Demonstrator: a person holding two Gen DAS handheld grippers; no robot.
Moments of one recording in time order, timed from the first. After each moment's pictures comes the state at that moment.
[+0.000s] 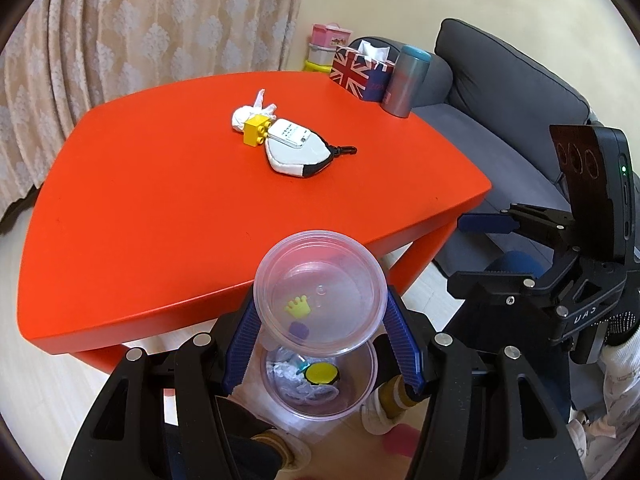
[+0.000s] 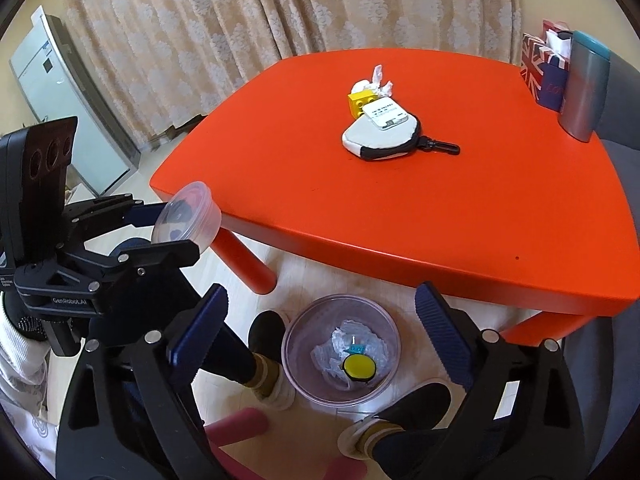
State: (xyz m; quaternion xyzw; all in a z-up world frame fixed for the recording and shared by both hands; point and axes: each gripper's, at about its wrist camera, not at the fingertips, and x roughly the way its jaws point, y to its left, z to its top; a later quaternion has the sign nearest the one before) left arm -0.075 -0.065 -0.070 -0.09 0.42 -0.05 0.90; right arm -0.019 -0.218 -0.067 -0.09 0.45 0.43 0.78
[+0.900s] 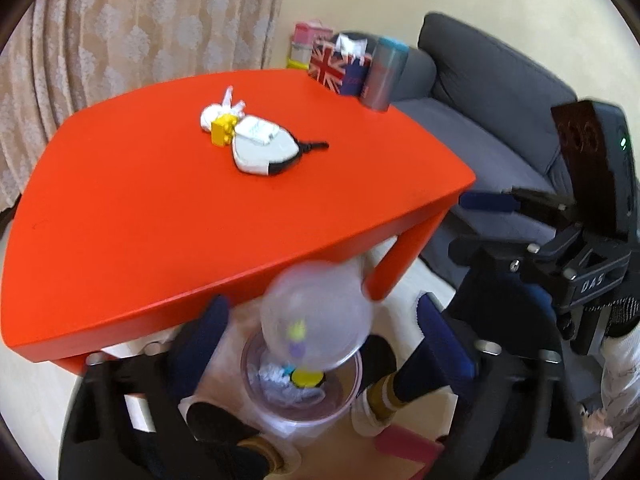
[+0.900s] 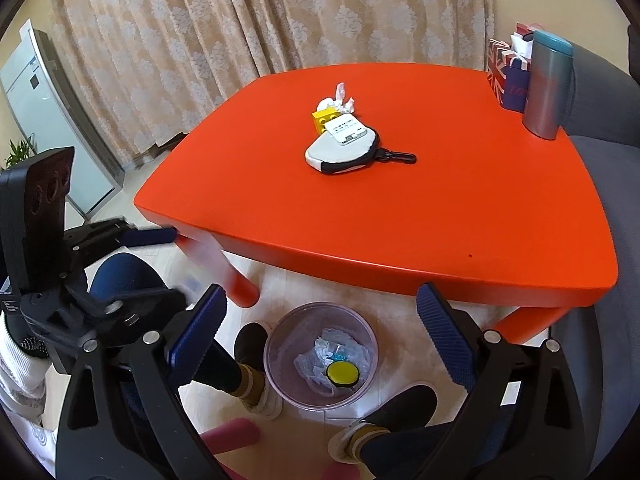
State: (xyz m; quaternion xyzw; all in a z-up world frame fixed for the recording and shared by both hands) left arm -0.067 -0.086 -0.077 -0.09 0.42 -0.07 0.90; right arm -0.013 -0.245 -0.057 -0.08 0.43 0.40 0.80
